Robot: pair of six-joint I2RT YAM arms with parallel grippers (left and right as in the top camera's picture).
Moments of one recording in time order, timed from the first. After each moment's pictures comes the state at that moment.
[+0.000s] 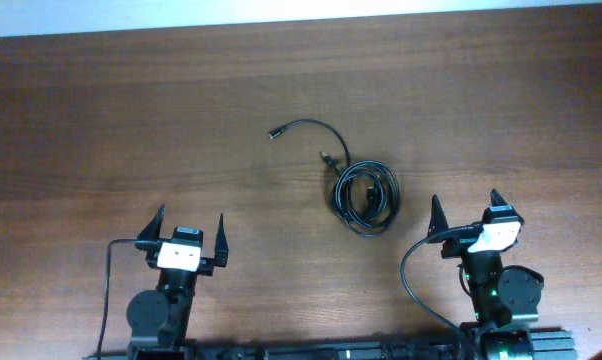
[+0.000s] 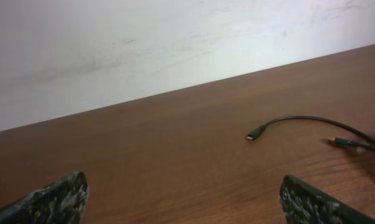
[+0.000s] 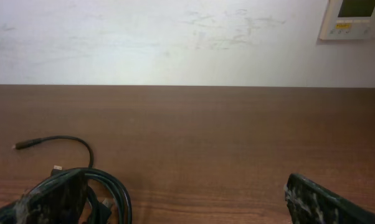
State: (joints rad) left arm -0.07 0.01 0.01 -0.07 0.07 0.20; right arm -0.02 0.01 0.01 -0.07 -0.07 0.01
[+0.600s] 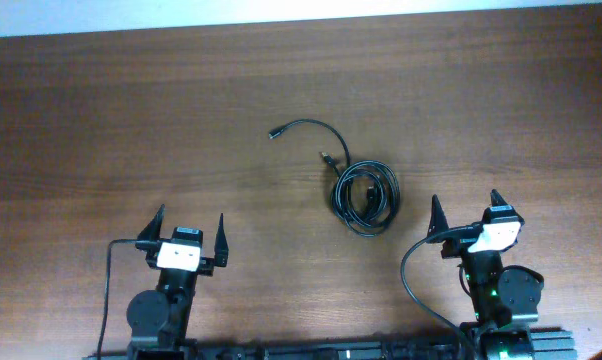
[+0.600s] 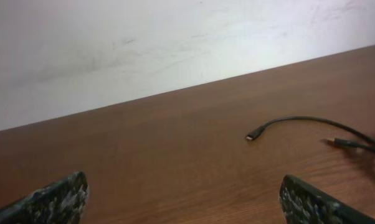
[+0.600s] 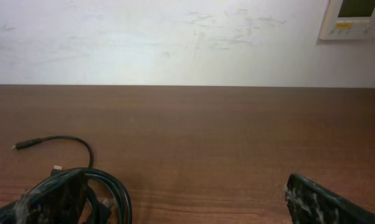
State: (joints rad) left arm -0.07 0.01 0.01 -0.07 0.07 0.19; right arm -0.02 0.01 0.01 -0.07 -0.07 0.02
